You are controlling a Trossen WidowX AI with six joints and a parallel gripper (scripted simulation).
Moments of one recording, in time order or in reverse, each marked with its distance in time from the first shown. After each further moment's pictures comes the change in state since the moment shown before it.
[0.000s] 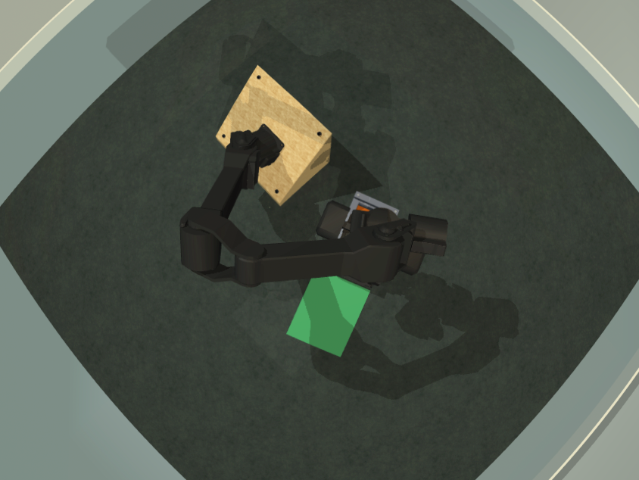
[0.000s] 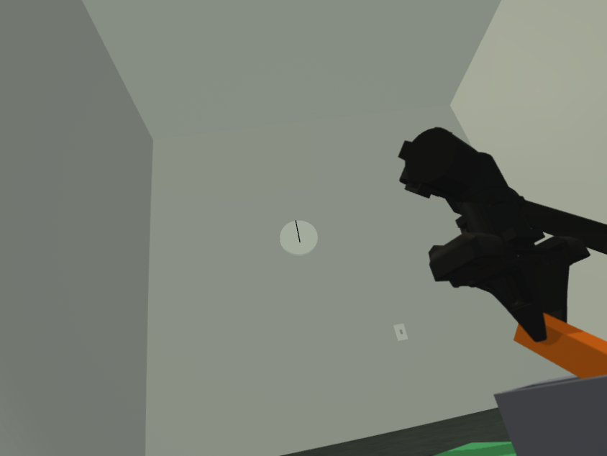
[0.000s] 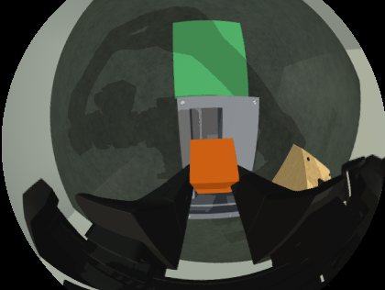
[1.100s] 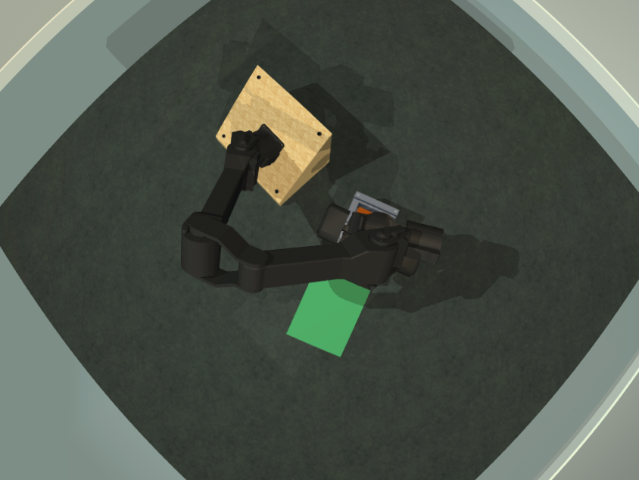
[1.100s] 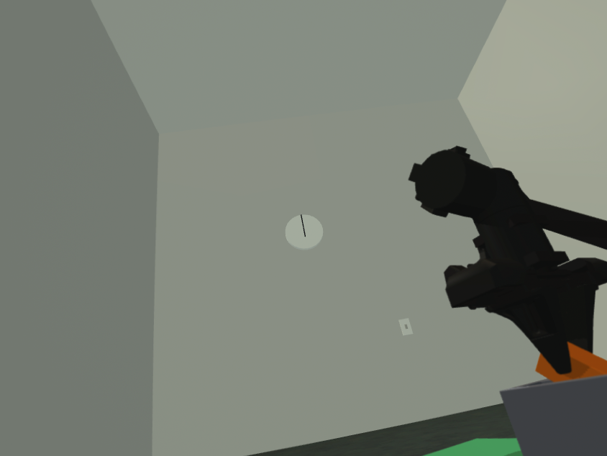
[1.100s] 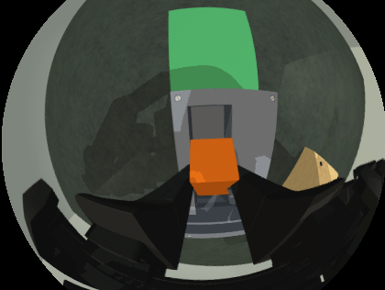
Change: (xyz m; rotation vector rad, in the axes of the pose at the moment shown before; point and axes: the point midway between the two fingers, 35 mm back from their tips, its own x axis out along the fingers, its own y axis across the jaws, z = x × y) arm 0.031 0.001 -0.002 0.011 0.010 0.007
